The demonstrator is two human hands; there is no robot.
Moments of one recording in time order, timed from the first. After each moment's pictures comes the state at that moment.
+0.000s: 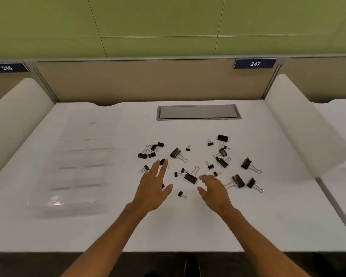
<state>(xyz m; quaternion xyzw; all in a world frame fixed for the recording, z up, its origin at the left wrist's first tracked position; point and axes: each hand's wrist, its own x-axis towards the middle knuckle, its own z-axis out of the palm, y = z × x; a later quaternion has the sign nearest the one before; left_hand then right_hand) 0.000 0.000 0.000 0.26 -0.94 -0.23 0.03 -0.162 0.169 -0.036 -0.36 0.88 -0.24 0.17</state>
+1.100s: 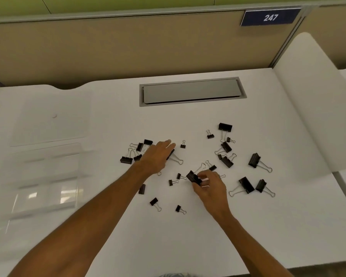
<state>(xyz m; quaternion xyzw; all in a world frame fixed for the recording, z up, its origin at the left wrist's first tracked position) -0.172 -0.126 -0.060 0.09 -0.98 -0.08 -0.15 -0.199 0.116 -0.066 -0.16 0.84 -0.46 0.23</state>
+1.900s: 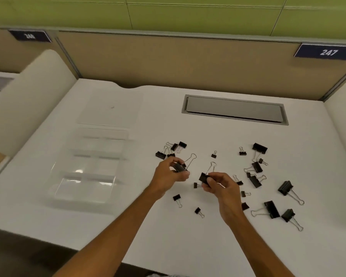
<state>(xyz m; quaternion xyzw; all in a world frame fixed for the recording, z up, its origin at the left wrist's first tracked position) -0.064 -0.076 -0.015 0.42 -0.60 -0.67 0.15 -0.187 0.086 -0.029 -0.09 0.62 -0.68 0.37</state>
